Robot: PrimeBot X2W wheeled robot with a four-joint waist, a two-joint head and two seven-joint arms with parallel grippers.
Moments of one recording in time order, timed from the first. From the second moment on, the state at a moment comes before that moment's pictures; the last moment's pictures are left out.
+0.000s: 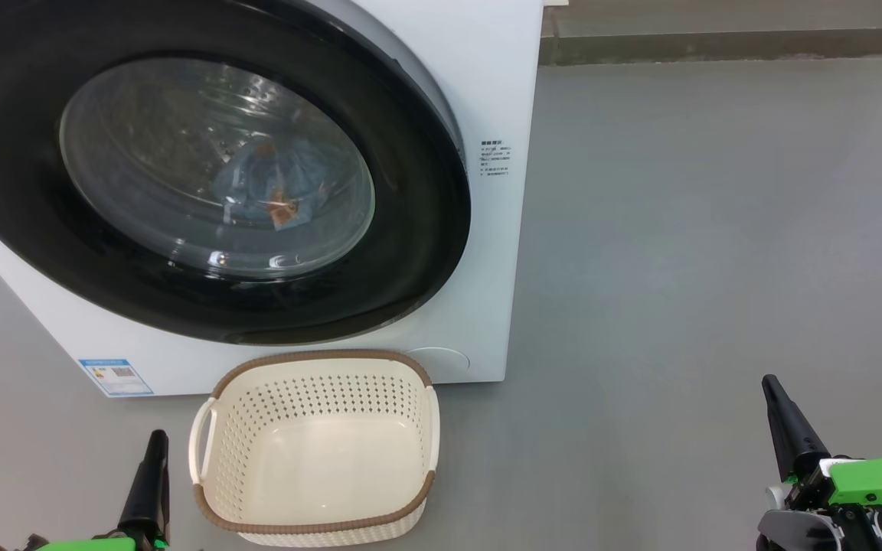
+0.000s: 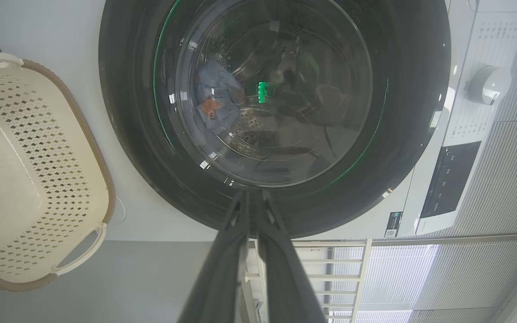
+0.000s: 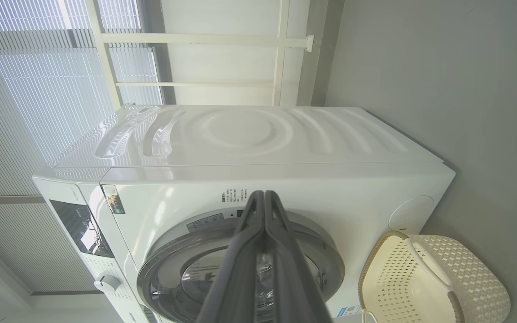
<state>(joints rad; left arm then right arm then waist) -0.07 0.04 0.08 0.28 -1.60 -0.13 0.11 -0.06 -0.04 -0.13 0.27 1.61 0.13 0.10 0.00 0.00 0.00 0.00</state>
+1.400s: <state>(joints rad) -0.07 0.04 0.08 0.28 -1.60 -0.13 0.11 -0.06 -0.04 -0.13 0.27 1.61 0.13 0.11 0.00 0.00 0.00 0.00</state>
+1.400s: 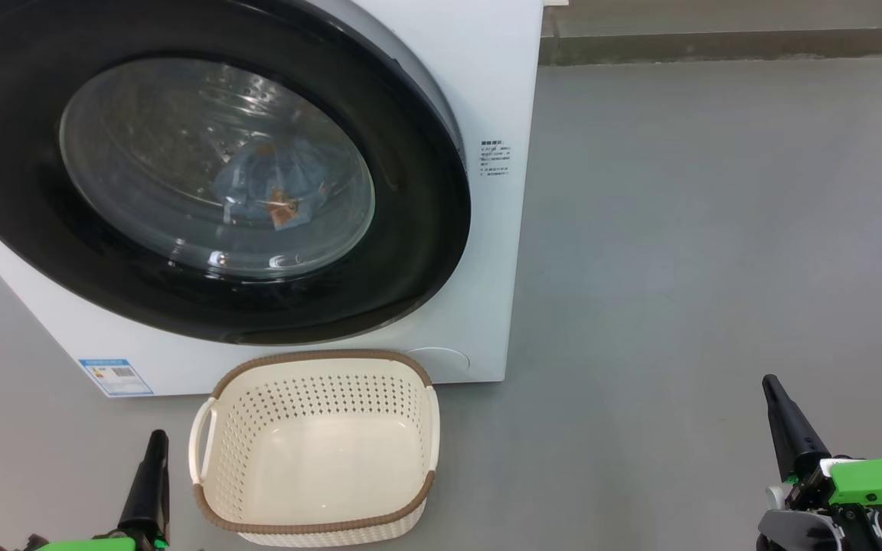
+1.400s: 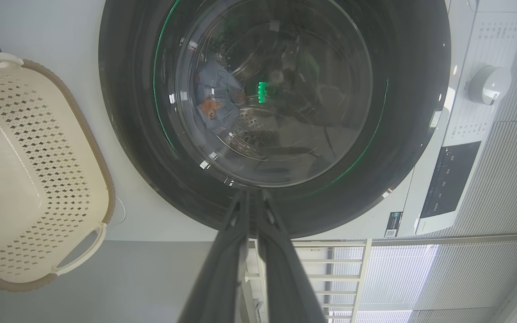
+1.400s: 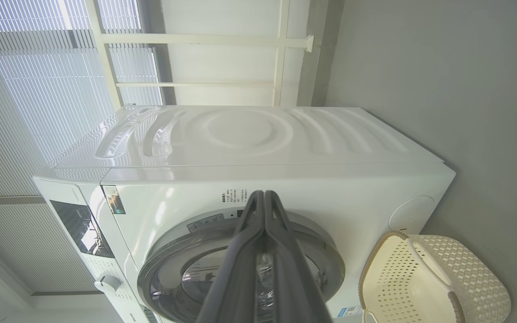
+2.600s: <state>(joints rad) -0.07 0.04 0.08 0.28 -1.60 -0.13 0.11 -0.06 -0.04 -0.13 0.27 1.61 0.13 0.11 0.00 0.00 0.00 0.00</state>
